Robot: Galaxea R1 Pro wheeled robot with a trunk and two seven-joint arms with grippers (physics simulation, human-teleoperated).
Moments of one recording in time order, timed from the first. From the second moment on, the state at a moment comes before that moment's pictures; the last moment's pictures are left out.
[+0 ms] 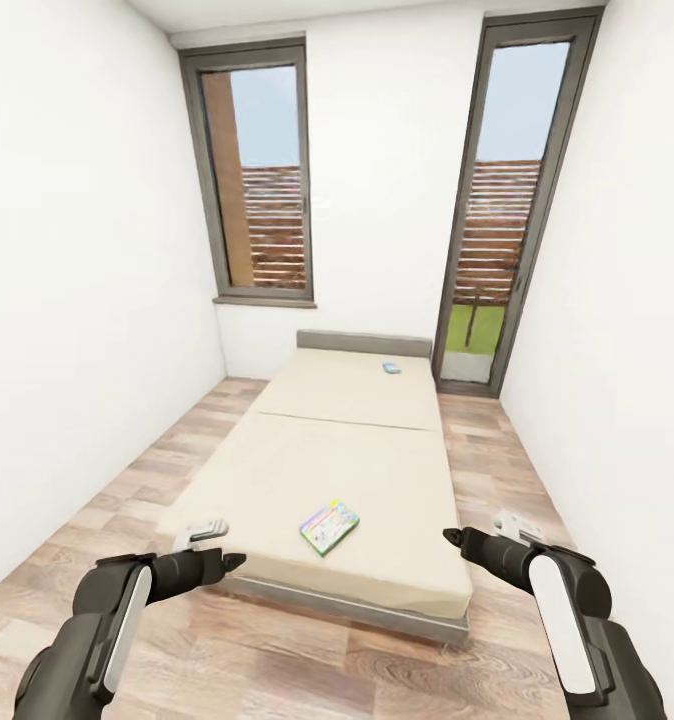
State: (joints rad) left arm -0.32 0.01 0.17 -1.40 0.01 0.99 -0.37; right arm -0.30 0.03 -0.18 -1.56 -0.44 1.01 -0.18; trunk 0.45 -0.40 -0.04
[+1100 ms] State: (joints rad) left arm -0.32 0.01 0.17 -1.40 0.01 0.99 -0.37; right arm -0.30 0.04 -0.17 -1.56 -0.44 1.01 -0.18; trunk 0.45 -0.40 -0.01
